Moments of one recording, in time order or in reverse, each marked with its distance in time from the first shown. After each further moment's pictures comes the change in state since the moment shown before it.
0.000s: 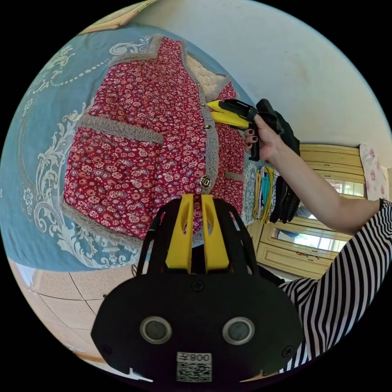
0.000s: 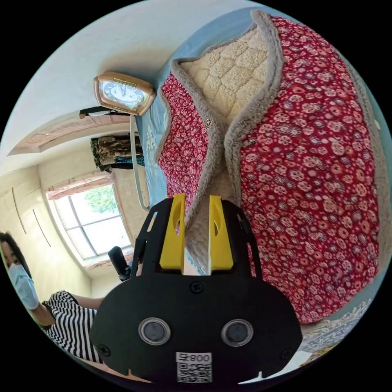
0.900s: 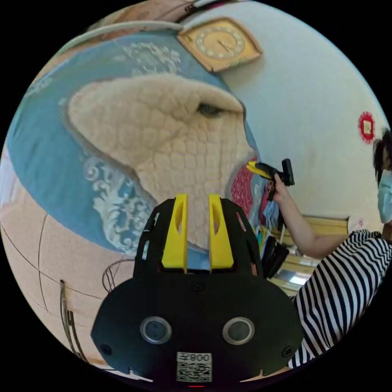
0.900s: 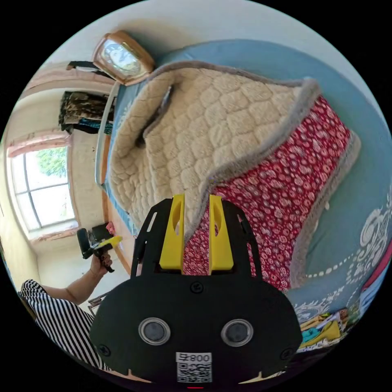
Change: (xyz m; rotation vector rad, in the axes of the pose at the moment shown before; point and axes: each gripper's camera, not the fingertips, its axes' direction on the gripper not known) left arm -0.132 0.088 -0.143 0.439 0.052 -0.377; right arm -0.085 -0.046 0.002 -0.127 0.391 -0.223
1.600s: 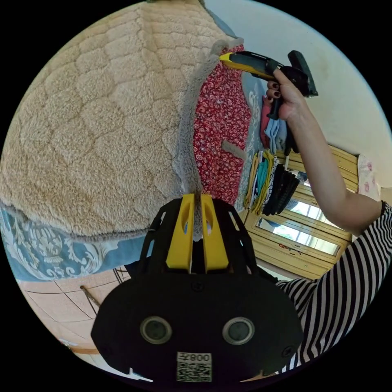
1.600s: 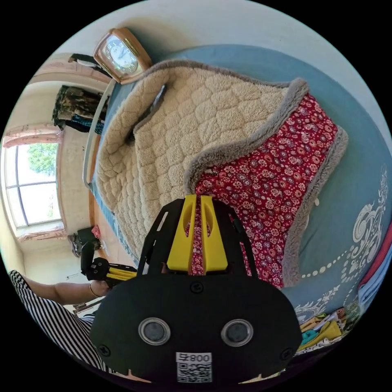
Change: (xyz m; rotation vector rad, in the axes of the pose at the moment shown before) left arm 0.079 0.034 0.184 -0.639 0.038 0.267; right arm -0.017 0.018 0.004 0.040 0.132 -0.011
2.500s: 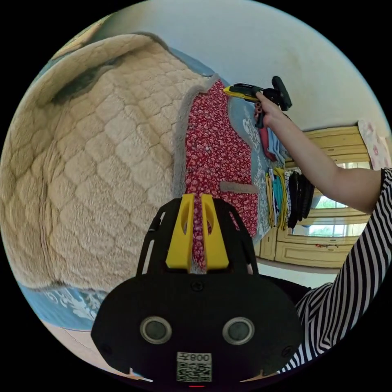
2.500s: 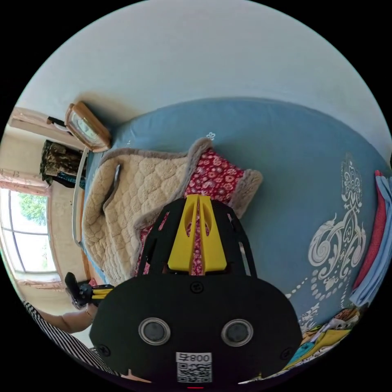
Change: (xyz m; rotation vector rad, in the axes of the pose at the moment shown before) left arm 0.046 -0.010 -0.072 0.228 -0.190 0.224; right arm 0.114 0.018 -0.066 0.335 0.037 0.202
